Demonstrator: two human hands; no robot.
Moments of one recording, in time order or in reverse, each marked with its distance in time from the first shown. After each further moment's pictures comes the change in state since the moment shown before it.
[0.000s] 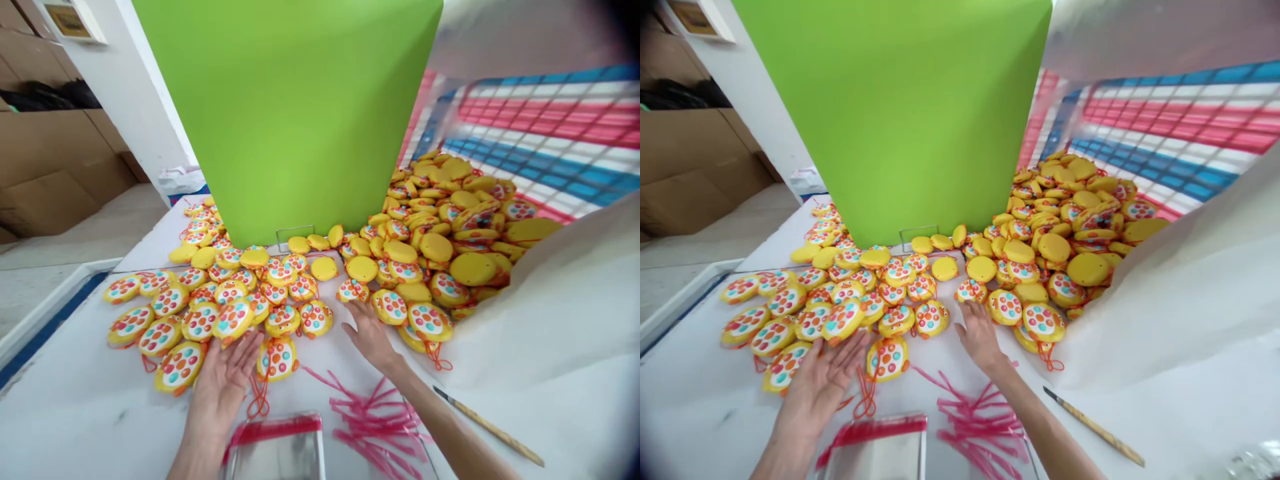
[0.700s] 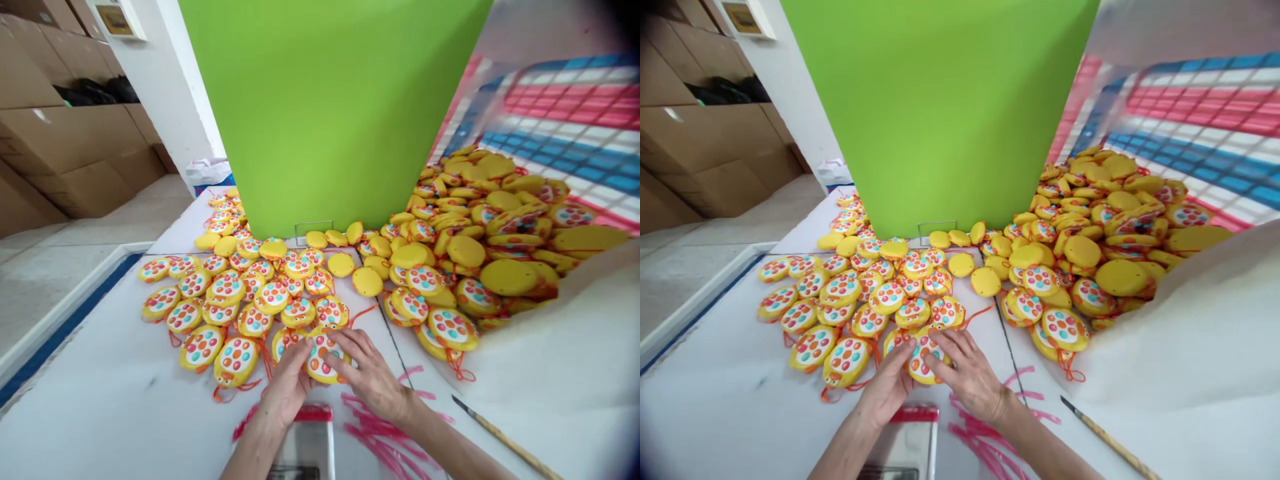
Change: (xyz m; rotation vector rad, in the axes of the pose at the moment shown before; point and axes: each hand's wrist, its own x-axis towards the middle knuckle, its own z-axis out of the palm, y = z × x) left_hand -0.020 -0.058 0.025 0.142 -0.300 -0.260; right_hand -0.044 -0.047 -0.016 0.073 0.012 -0.629
